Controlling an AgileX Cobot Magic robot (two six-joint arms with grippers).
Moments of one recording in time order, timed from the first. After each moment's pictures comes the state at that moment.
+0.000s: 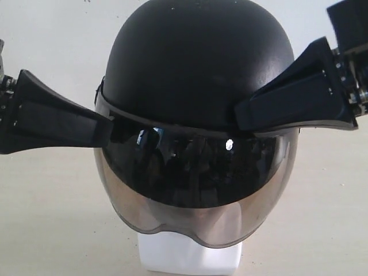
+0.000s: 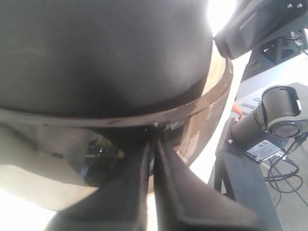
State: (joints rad) left arm -0.21 1.08 -0.98 -0.97 1.03 0.87; right arm 0.31 1.06 -1.03 0.97 1.11 -0.50
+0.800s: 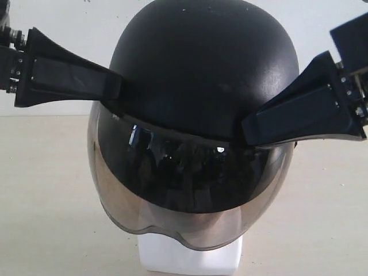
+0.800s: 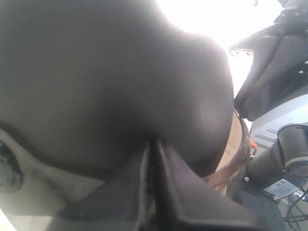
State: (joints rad) left arm -0.21 1.13 -1.03 -1.03 0.94 0.91; right arm 0.31 1.06 -1.03 0.93 1.14 -0.48
